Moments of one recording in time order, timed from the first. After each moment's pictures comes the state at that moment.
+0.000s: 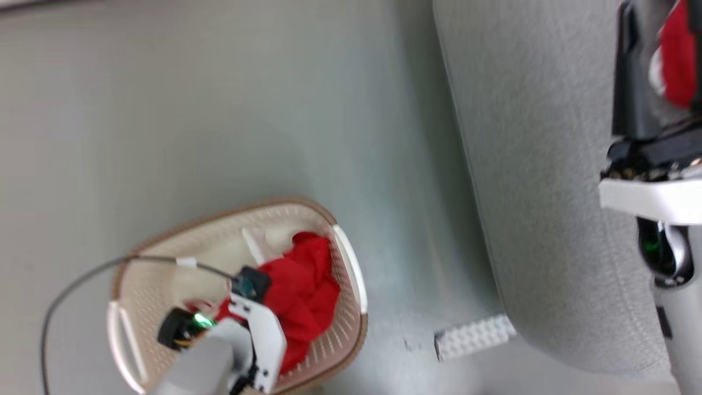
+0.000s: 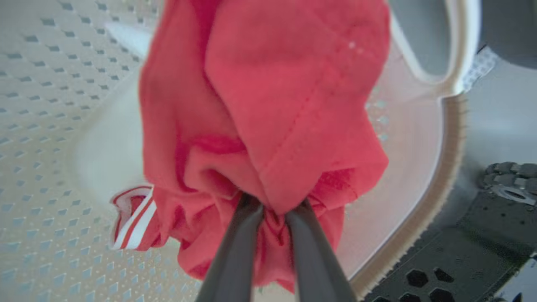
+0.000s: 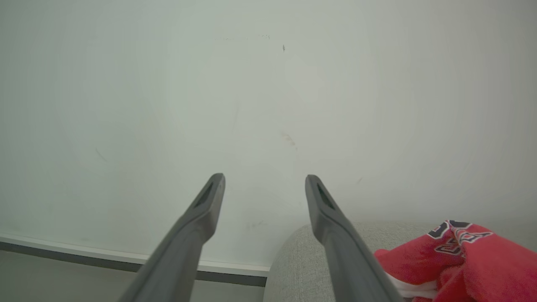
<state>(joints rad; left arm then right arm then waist) -0.75 0.12 -0.79 1.23 -0.43 -0.13 0.04 -0.69 -0.19 0.15 0.06 0.36 0.13 -0.26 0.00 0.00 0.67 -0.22</state>
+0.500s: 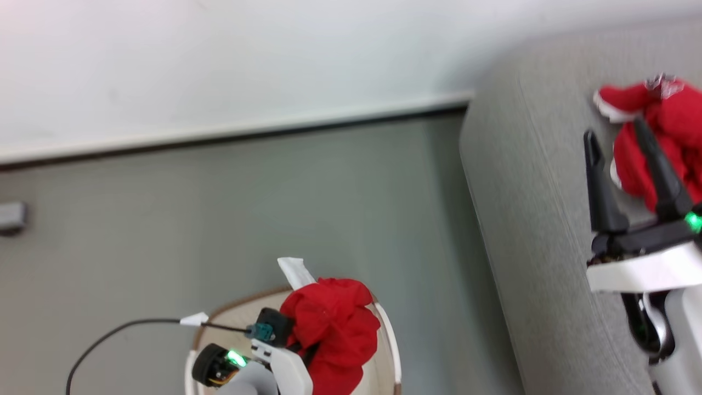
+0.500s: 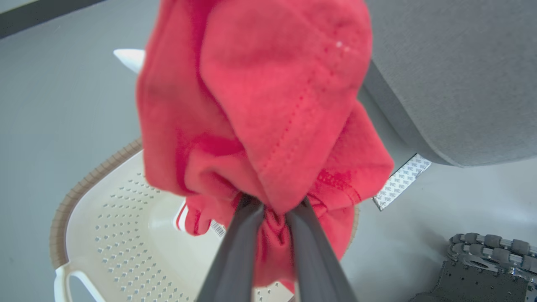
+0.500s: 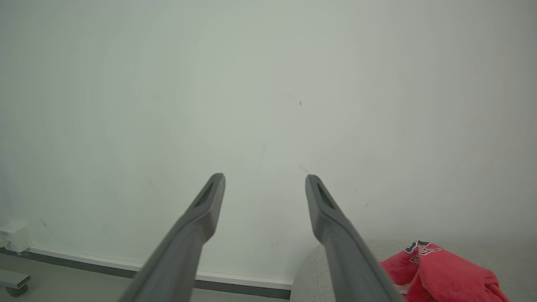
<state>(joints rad) -0.61 0.10 -0.90 1.10 -0.58 -0.13 -0.16 -0.47 -0.24 0.17 0.17 0.38 0.13 -0.26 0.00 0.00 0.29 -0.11</state>
